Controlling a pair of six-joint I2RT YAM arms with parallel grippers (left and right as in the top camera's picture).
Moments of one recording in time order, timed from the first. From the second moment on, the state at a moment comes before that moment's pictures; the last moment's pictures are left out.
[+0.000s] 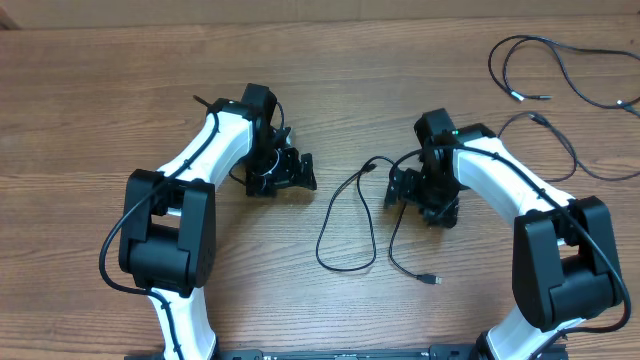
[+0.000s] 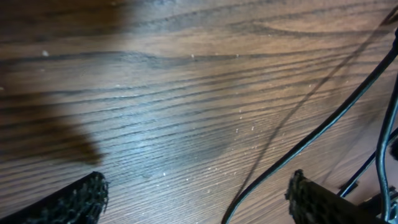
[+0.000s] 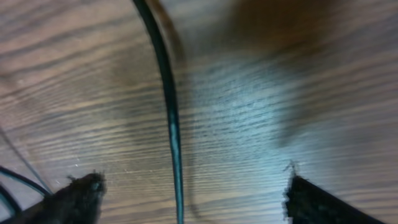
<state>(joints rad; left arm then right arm) -0.25 2.05 1.44 -1.00 0.43 -0.23 0.26 1.83 1.15 -0.96 -0.27 0.59</state>
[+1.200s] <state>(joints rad) -0.35 2.05 1.44 -1.00 0.42 -0.24 0.37 1.83 1.12 -0.88 -0.32 0.60</state>
